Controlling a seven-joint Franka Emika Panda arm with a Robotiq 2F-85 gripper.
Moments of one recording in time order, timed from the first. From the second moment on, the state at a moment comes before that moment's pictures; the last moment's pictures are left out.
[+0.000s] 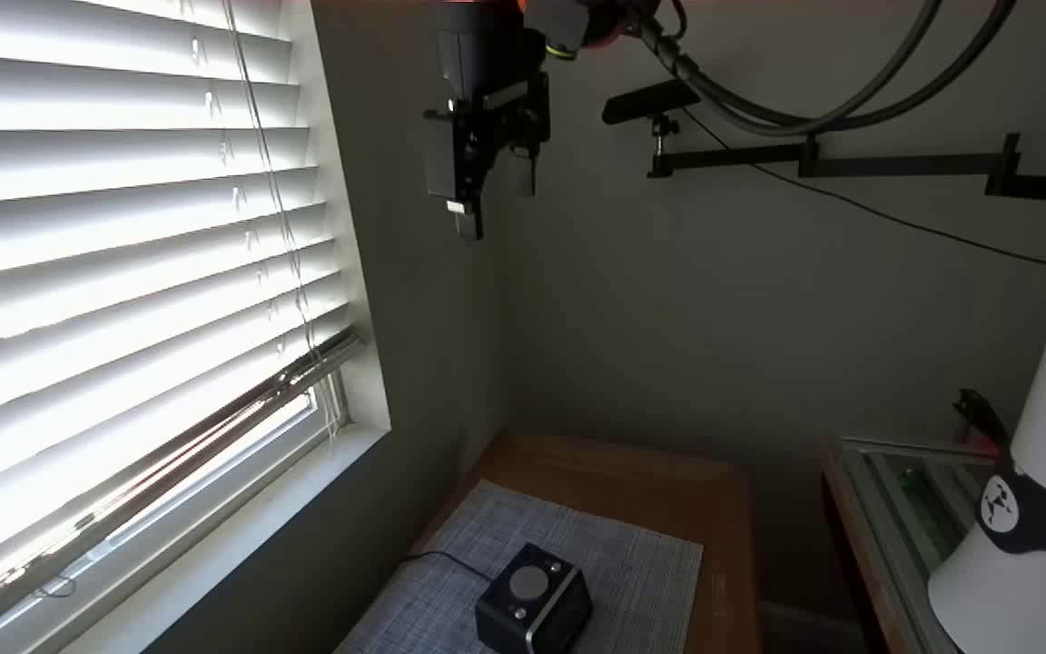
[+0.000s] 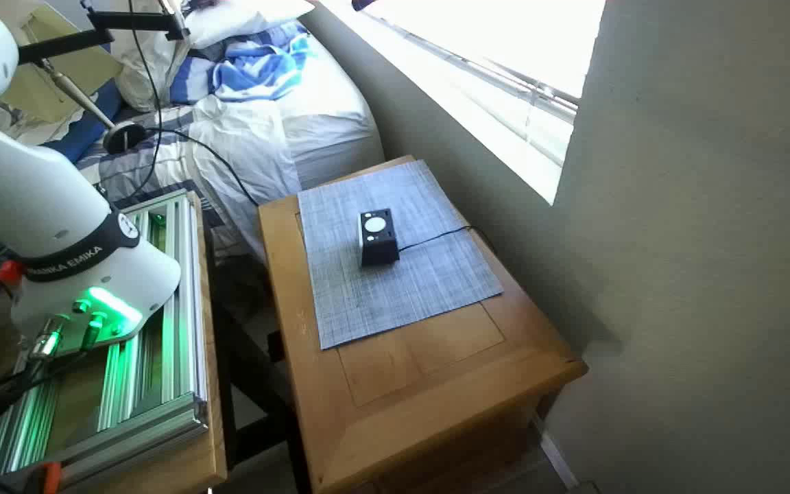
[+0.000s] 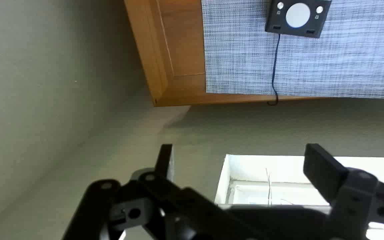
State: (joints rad) arm -0.18 -0.49 0.15 -2.54 -0.29 2.20 0.32
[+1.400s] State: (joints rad) arm -0.18 -0.22 -0.04 -2.76 0.02 2.59 0.49
